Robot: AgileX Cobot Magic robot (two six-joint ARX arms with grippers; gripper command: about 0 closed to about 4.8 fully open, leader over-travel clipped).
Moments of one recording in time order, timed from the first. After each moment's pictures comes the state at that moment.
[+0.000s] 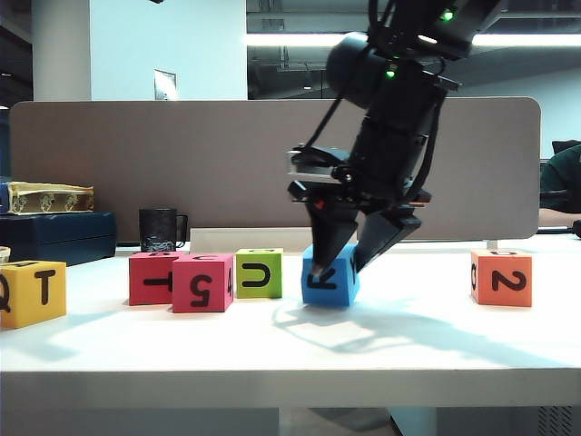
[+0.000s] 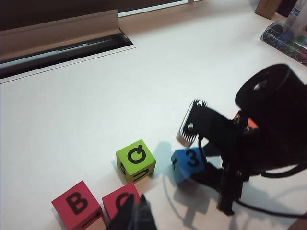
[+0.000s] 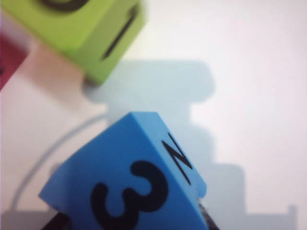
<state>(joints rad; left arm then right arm) -0.51 1.06 1.13 -0.48 0.09 -0.03 0.57 1.85 1.27 -0.43 -0.04 -0.03</state>
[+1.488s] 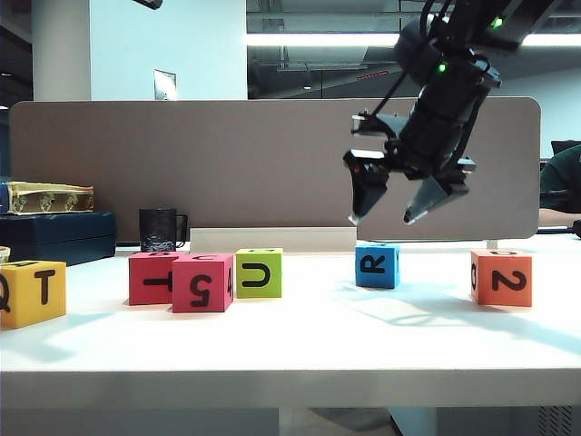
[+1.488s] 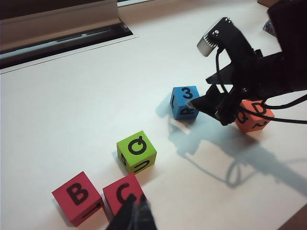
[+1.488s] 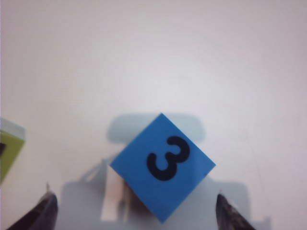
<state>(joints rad) -0.51 1.06 1.13 -0.52 0.09 -0.03 0.37 1.84 1.35 -0.28 -0.06 -0.03</state>
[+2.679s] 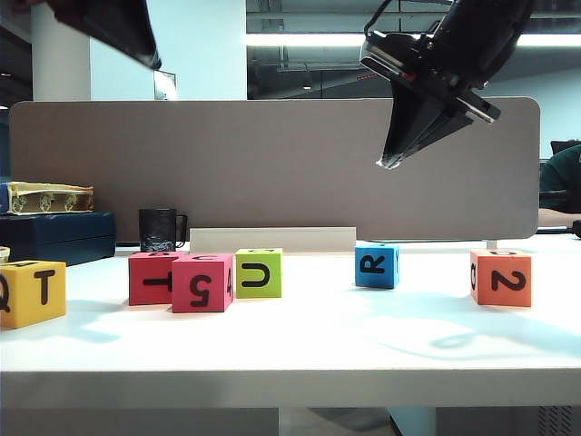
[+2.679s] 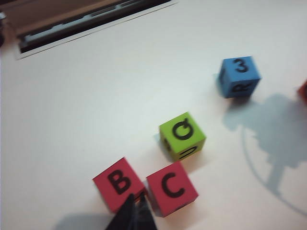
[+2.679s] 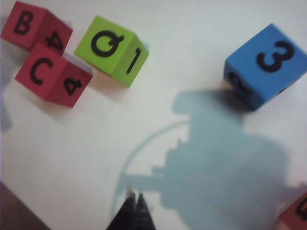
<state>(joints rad) -0.49 1.20 1.13 -0.50 -0.06 0.05 0.39 1.60 1.35 -0.70 -0.33 -0.03</state>
